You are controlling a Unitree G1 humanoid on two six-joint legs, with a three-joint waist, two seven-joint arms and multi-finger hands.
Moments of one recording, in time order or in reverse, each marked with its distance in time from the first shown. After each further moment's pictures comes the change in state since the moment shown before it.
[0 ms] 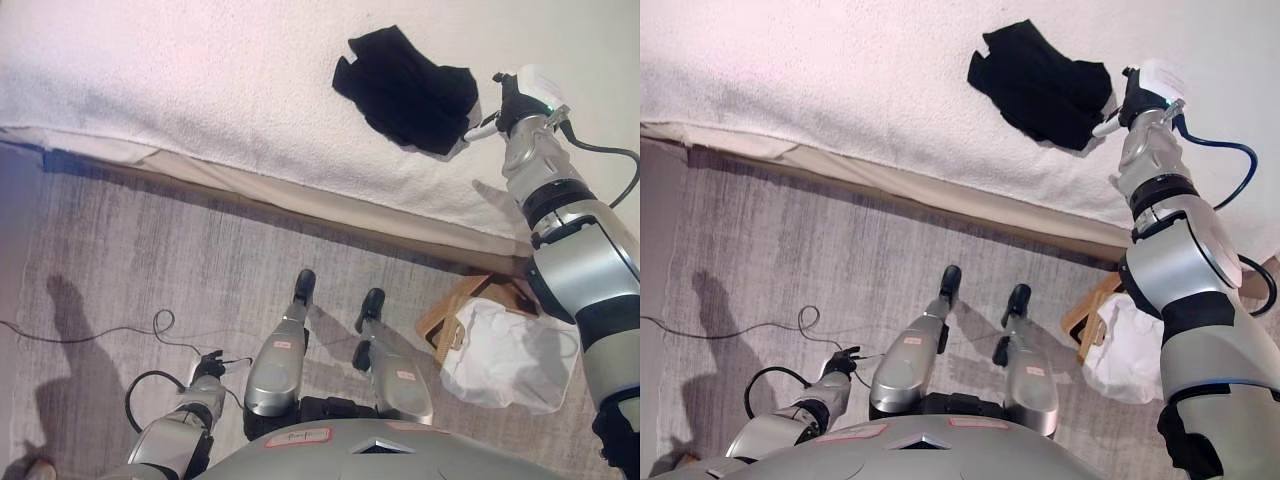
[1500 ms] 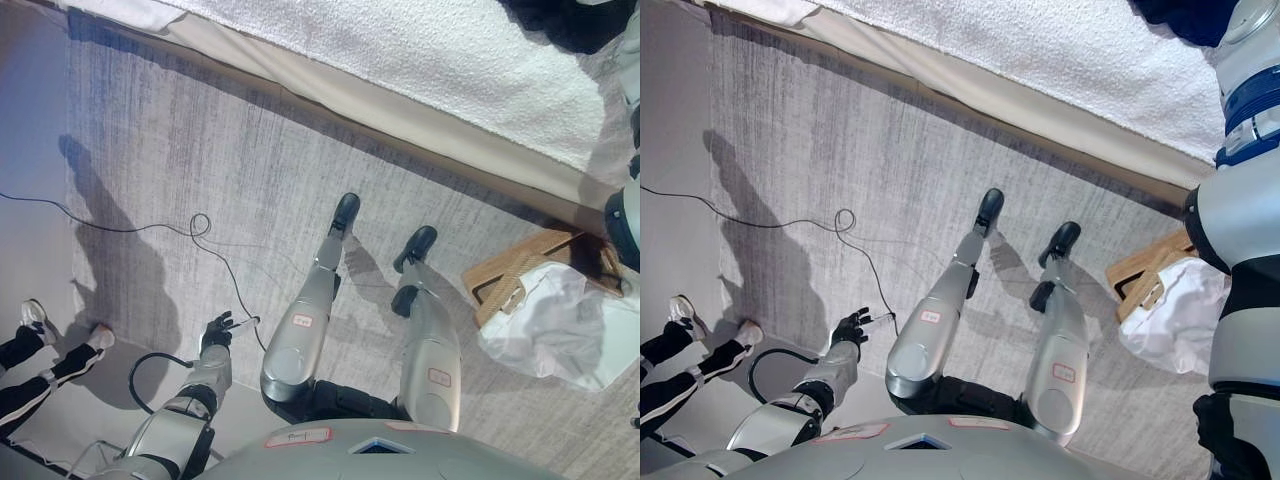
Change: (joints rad) left arm -0.028 0.000 -0.031 -0.134 -0.228 -0.072 -0.002; right arm -0.342 -0.187 0.122 0.064 0.197 -0.016 0.067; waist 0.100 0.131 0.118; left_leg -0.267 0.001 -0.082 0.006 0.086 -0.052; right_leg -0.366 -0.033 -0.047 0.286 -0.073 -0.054
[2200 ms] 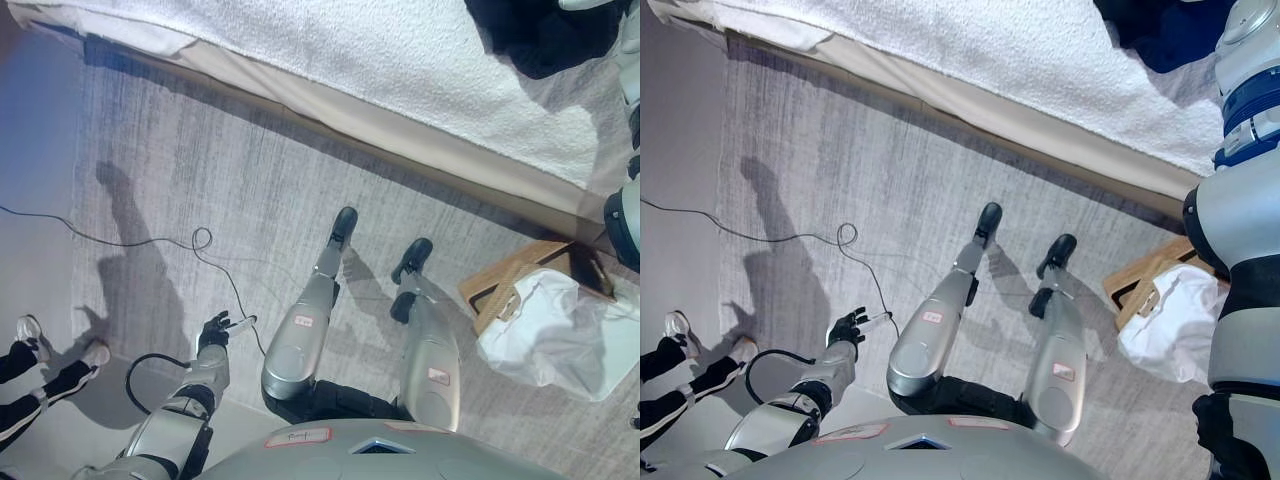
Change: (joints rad) left arm -0.001 0.008 0.025 0.001 0.000 0.002 -0.003; right arm 0.012 0.008 -0.013 0.000 0.018 -0.013 0.027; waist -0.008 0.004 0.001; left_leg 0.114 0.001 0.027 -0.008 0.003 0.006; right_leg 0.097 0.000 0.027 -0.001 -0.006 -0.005
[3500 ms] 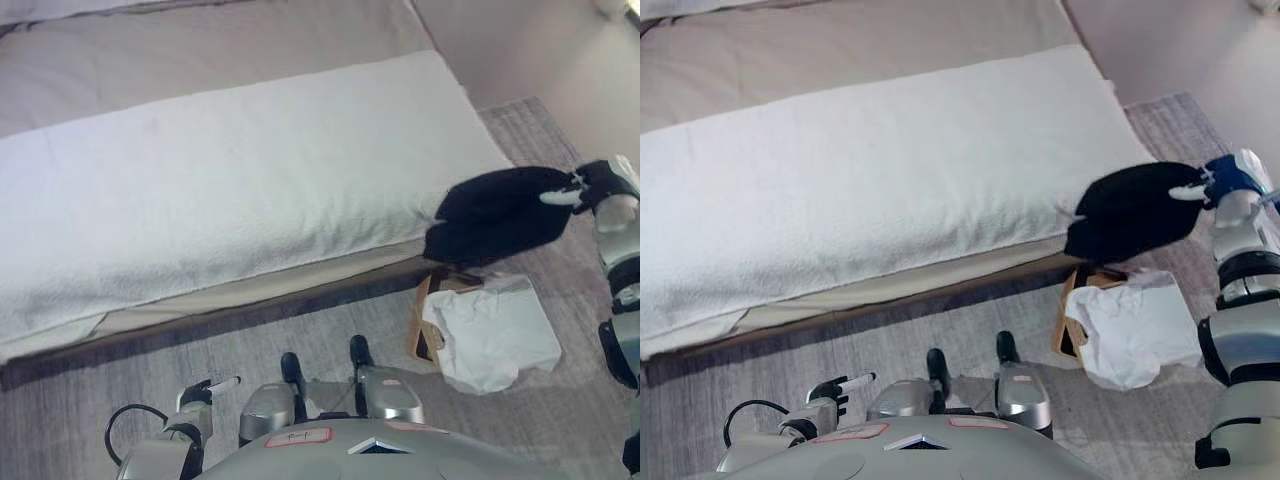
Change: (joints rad) left arm 0.122 0.007 0.164 0.134 0.133 0.107 -0.049; right arm 0.818 -0.181 -0.407 -0.267 -0.023 0.000 0.069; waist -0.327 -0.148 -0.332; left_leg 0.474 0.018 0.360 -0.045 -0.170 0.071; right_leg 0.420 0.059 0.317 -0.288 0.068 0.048
